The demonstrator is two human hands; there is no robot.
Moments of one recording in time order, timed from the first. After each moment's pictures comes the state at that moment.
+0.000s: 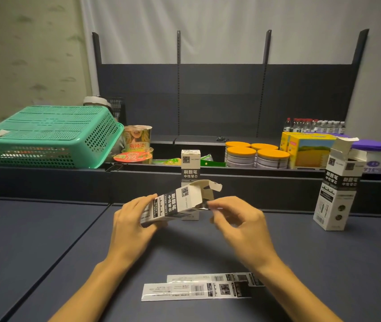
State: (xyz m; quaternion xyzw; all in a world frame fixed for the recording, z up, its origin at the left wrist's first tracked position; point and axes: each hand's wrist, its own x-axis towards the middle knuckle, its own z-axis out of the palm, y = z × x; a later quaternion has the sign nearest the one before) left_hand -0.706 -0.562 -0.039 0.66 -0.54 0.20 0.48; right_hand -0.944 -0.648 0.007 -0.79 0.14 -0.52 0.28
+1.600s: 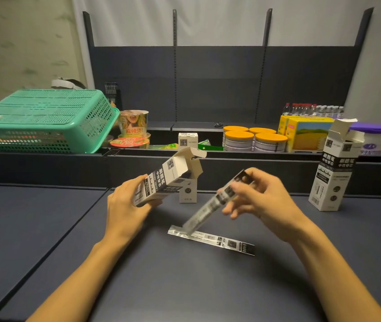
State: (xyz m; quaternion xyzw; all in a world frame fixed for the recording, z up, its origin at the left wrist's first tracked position) left_hand -0.709 -0.558 -0.031 0.67 -0.50 0.16 0.52; right_hand -0.983 -0.651 0.047 -0.70 0.17 -0.39 0.57
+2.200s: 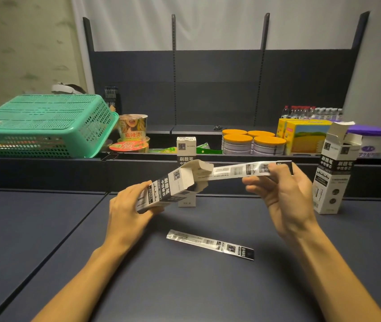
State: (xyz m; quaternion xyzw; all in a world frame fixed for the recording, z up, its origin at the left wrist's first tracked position) left_hand -0.710 -0.559 -0.032 0.66 -0.54 0.17 0.49; right_hand -0.987 -0.655 0.057 -0.50 0.15 -0.60 0.60
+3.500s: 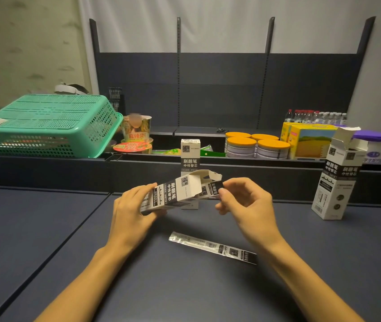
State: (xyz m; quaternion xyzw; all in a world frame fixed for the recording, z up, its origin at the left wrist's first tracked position) left_hand -0.712 -0.558 -0.031 0.67 -0.55 0.18 0.47; right_hand -0.951 -0.639 0.026 -0.69 0.17 -0.53 0.46
